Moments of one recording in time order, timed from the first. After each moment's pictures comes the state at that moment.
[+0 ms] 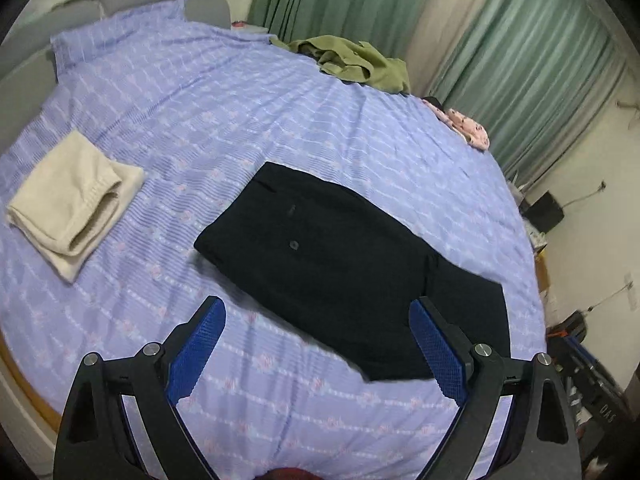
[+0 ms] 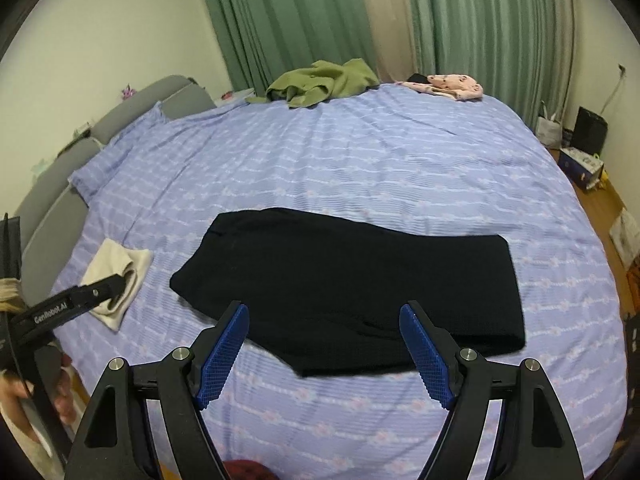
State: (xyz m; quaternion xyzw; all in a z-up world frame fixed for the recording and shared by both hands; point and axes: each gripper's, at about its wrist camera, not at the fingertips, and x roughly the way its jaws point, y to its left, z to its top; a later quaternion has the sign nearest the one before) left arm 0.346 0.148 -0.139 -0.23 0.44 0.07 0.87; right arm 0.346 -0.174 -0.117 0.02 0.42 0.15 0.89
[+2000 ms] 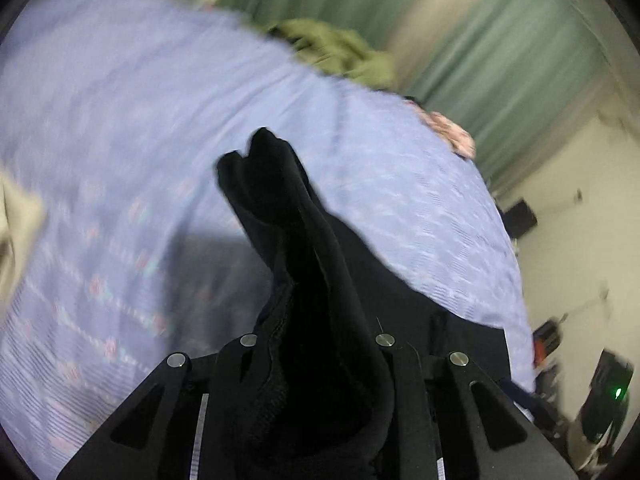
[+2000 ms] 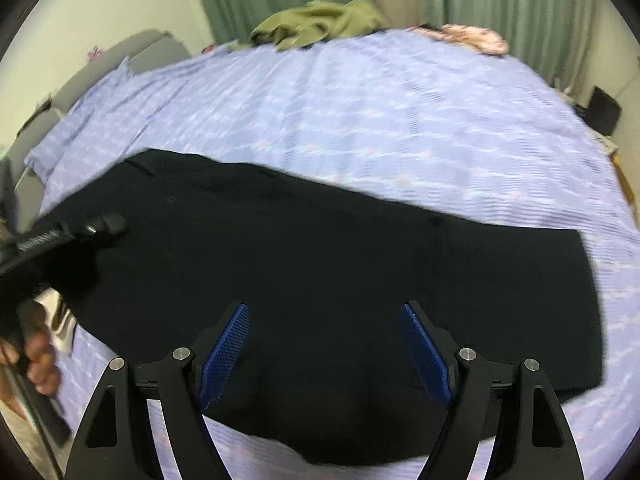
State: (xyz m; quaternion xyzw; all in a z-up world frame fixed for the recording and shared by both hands) left arm 0.483 0.160 -0.195 -0.23 0.42 0.00 0.88; right arm 0.465 -0.114 -0.231 0.01 0.49 0.13 0.86
